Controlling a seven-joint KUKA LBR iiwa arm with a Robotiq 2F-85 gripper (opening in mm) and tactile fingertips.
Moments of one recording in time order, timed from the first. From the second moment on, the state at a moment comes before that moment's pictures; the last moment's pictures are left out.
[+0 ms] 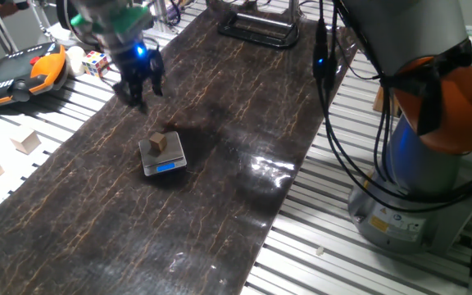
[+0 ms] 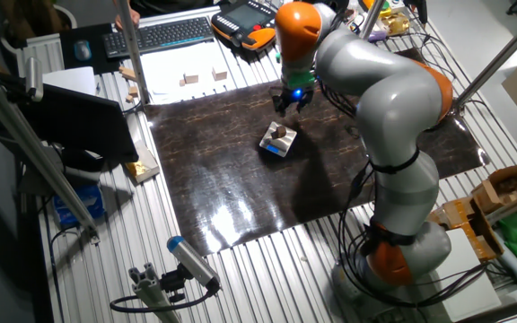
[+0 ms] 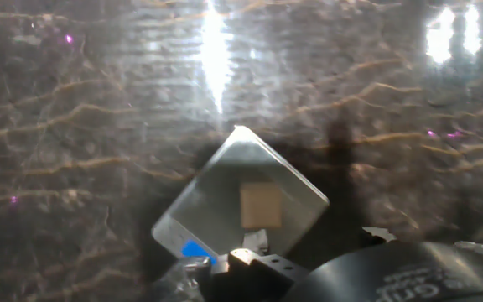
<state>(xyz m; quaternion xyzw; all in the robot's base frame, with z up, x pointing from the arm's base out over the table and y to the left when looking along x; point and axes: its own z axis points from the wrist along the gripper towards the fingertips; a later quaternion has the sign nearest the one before) 0.593 0.067 0.148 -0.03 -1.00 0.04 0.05</state>
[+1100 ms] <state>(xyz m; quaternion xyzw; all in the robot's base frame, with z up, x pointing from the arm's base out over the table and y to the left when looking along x) 0.582 0.080 0.069 -0.01 -1.00 0.02 0.01</state>
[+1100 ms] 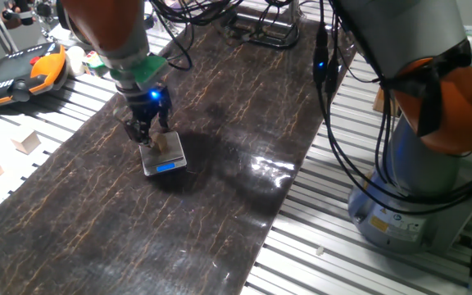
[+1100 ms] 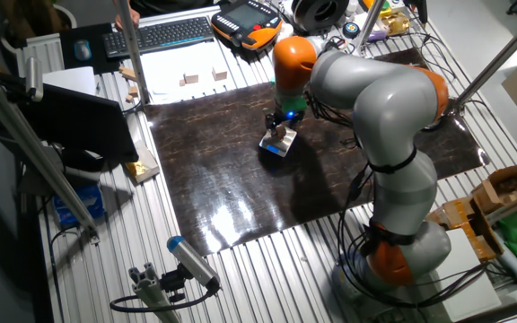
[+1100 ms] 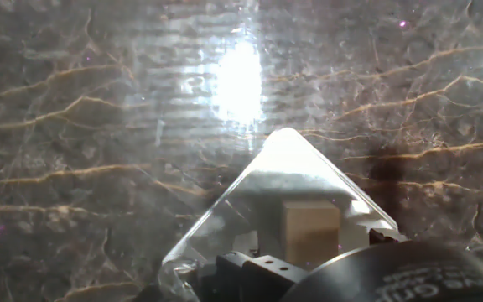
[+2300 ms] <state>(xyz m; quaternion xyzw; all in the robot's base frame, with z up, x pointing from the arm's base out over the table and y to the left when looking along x) 0.580 0.073 0.053 0.03 -1.00 0.01 0.00</state>
